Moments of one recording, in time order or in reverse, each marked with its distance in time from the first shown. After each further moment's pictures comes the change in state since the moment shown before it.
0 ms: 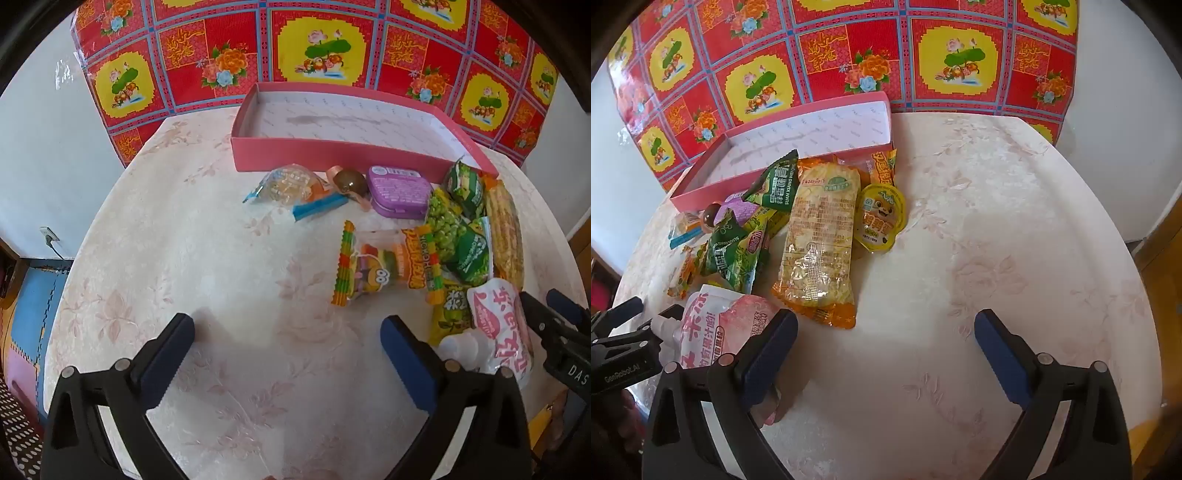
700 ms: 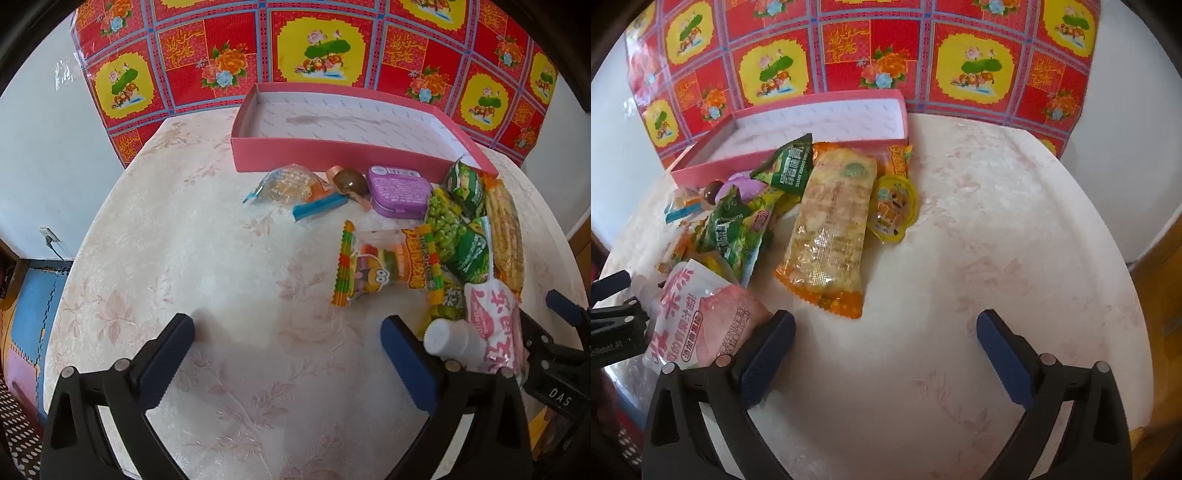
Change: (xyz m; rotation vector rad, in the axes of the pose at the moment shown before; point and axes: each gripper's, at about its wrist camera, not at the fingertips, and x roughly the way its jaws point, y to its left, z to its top) left arm 0.001 0.000 0.000 -0.002 0.004 -0.003; right arm -0.005 0.012 -0.002 -0.086 -0.003 -0.045
